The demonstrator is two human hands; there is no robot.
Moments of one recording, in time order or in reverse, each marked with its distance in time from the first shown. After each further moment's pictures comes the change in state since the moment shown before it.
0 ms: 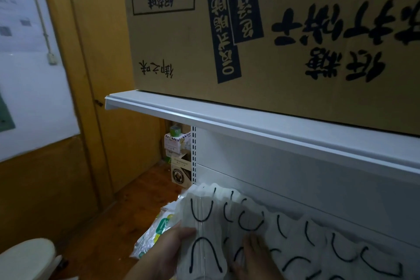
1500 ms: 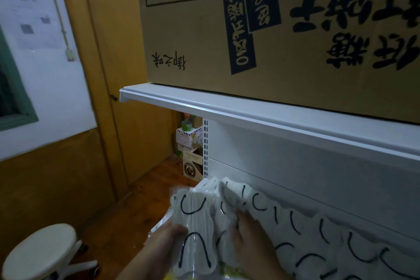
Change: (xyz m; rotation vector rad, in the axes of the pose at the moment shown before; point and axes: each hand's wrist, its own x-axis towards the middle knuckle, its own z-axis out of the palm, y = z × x) left_hand -0.022 -0.007 -0.023 -0.066 0.166 0.091; right_hand 0.010 -0.034 -0.009 0.327 0.107 -0.066
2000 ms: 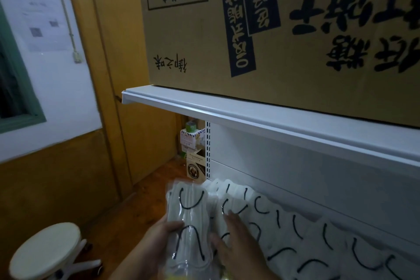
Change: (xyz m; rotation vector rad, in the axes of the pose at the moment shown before) left_hand 0.006 0.010 -0.012 -0.017 0.081 0.017; right_hand 0.002 -0.015 0.011 0.102 -0.215 -0.007
